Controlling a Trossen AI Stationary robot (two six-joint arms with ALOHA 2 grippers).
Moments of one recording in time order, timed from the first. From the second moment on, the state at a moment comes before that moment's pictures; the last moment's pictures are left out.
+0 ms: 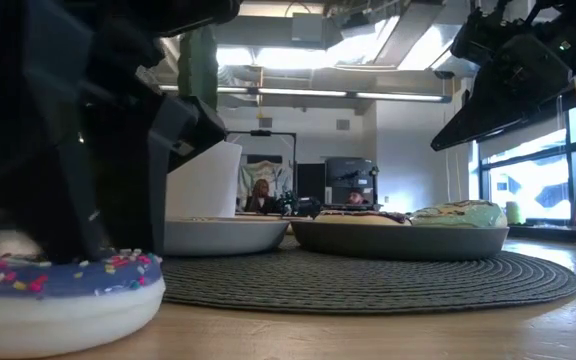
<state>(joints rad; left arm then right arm) -0.57 1.95 1.18 -0.20 -0.07 -0.34 0.37 1.13 0.52 -0.16 0.56 0.41</state>
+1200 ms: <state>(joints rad) -0.55 1.87 1.18 -0.21 -0.14 -0.40 0.37 1.13 0.52 -0.16 0.44 0.41</state>
